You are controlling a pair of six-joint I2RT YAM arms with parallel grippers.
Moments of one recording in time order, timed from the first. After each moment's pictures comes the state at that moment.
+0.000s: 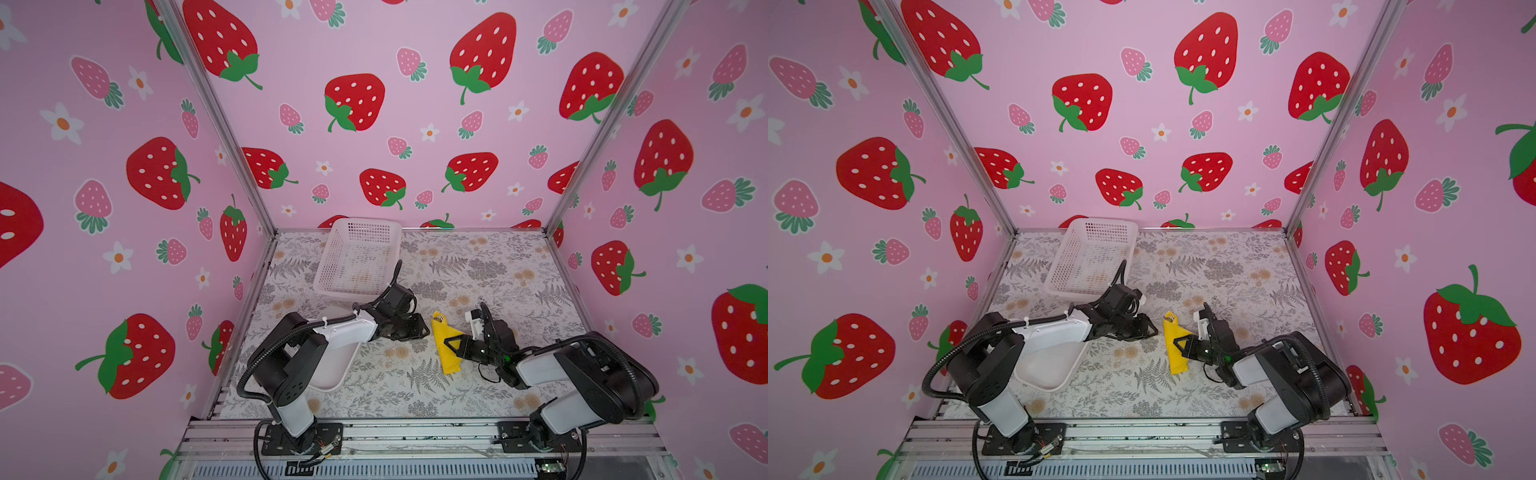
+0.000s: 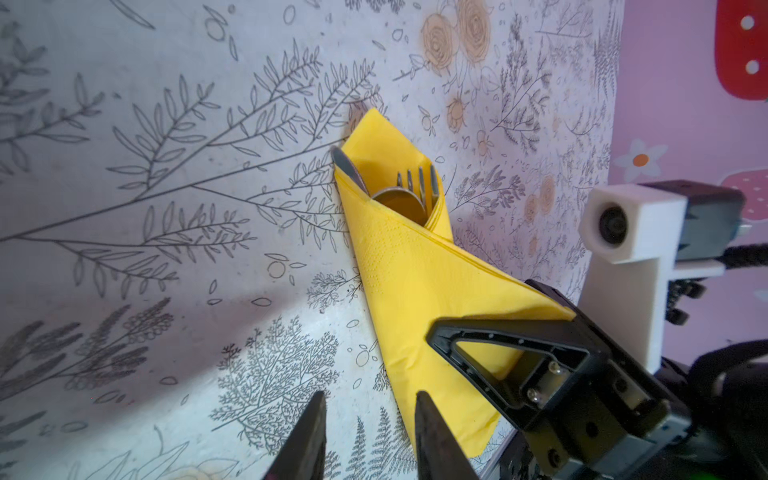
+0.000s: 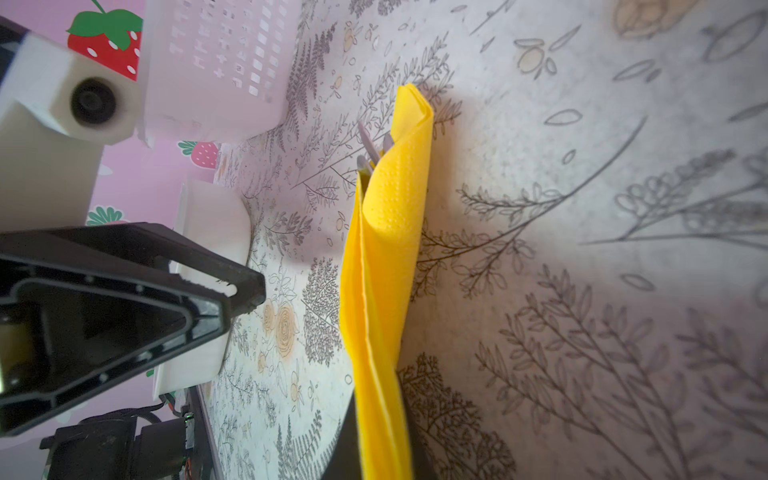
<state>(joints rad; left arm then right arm) -0.72 1.71 0.96 -0.16 0.38 -0.74 0.59 1.52 0.22 0.74 -0.44 0.80</state>
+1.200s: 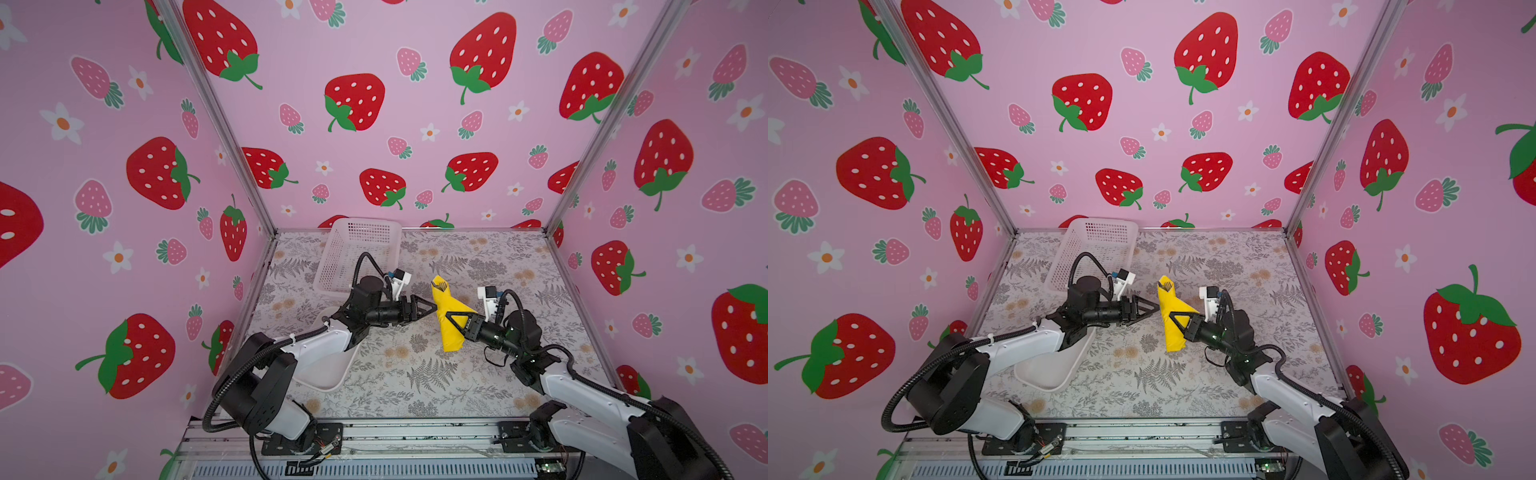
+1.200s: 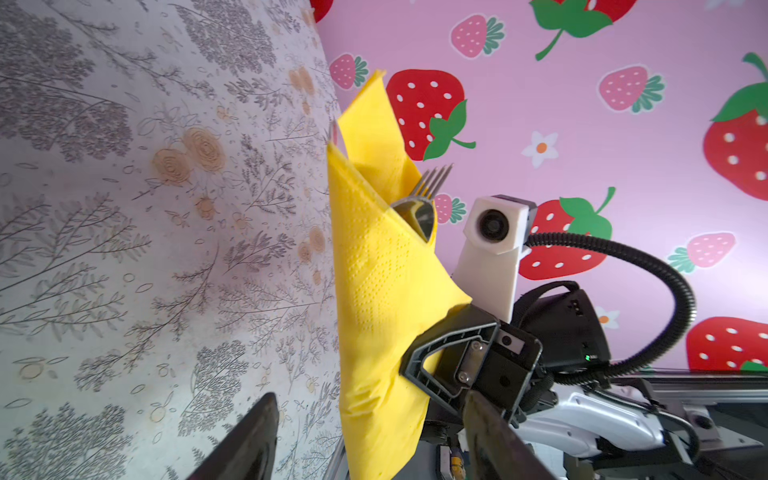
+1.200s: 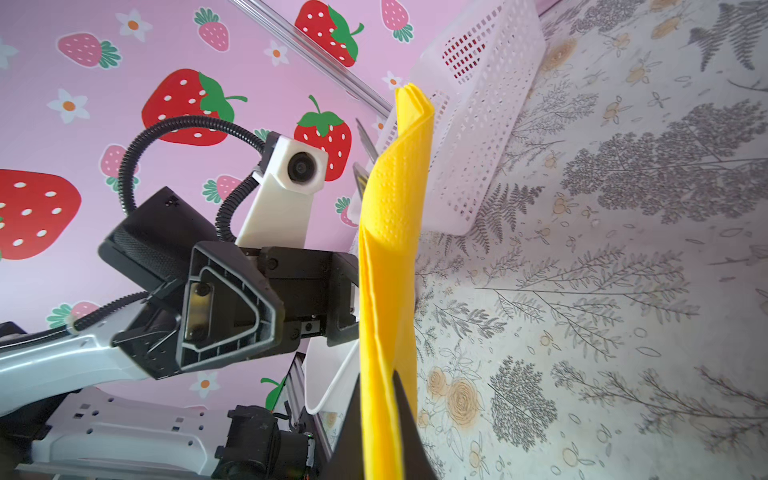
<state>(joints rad) -0.59 1.51 0.76 0.46 0.77 -0.98 0.59 1.04 0.32 0.60 -0.51 0.89</state>
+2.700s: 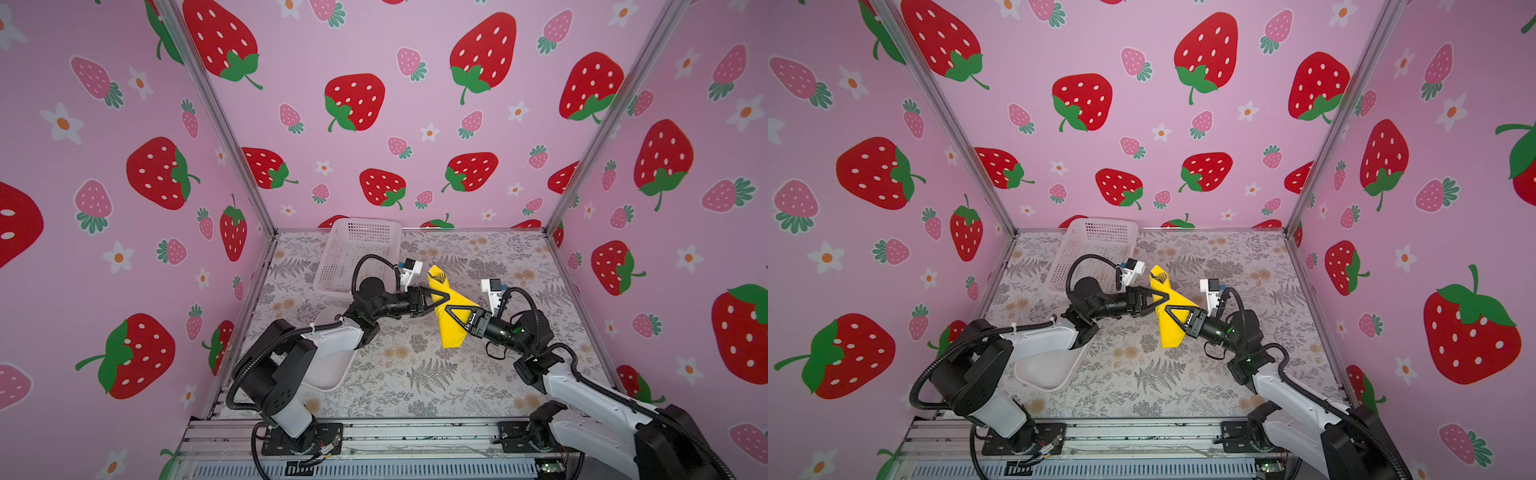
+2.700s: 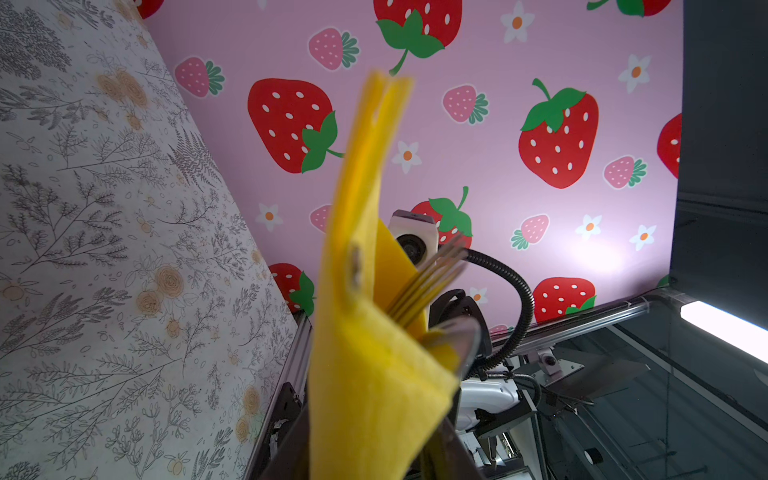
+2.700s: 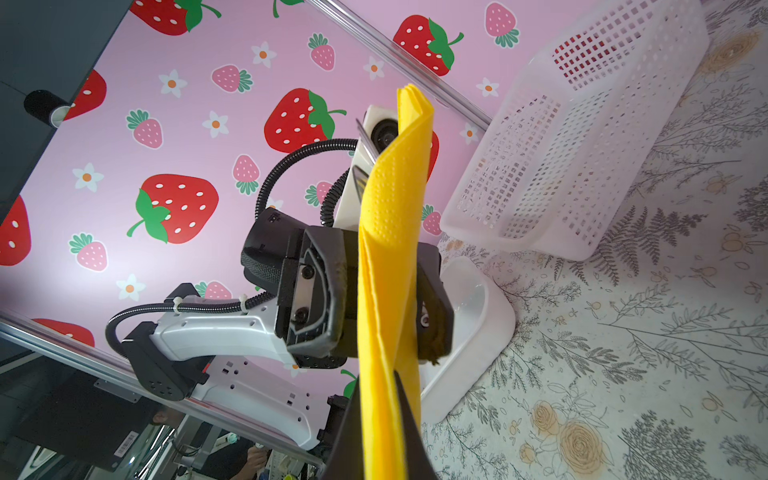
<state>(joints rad) -0.65 1.63 0.80 0.98 0.84 -1.29 0.59 1.01 0.34 0.78 -0.62 1.06</state>
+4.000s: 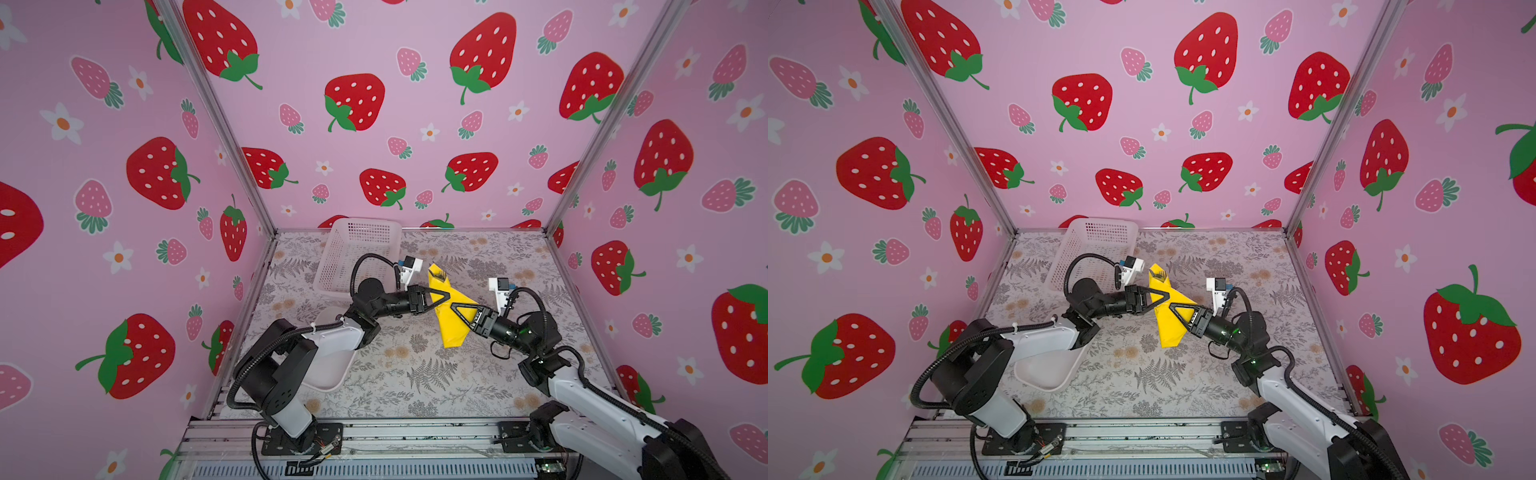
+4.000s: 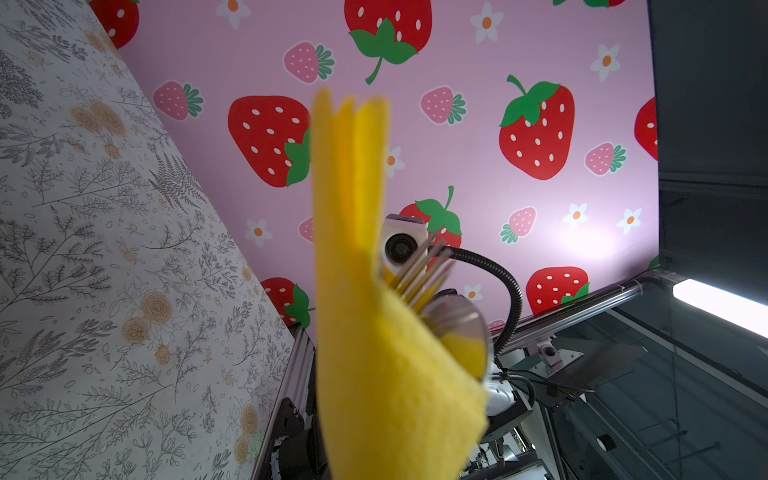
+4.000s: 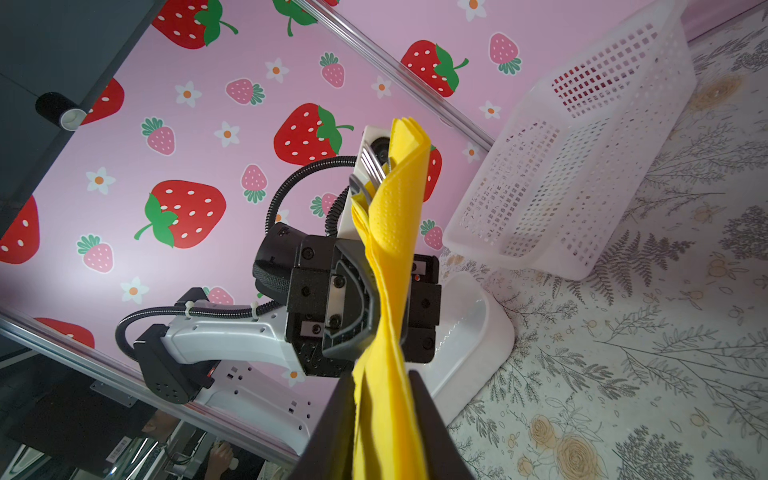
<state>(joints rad) -0.65 1.62 0.80 1.04 0.82 -1.26 0.55 0.93 0.34 0.73 -0.62 1.04</state>
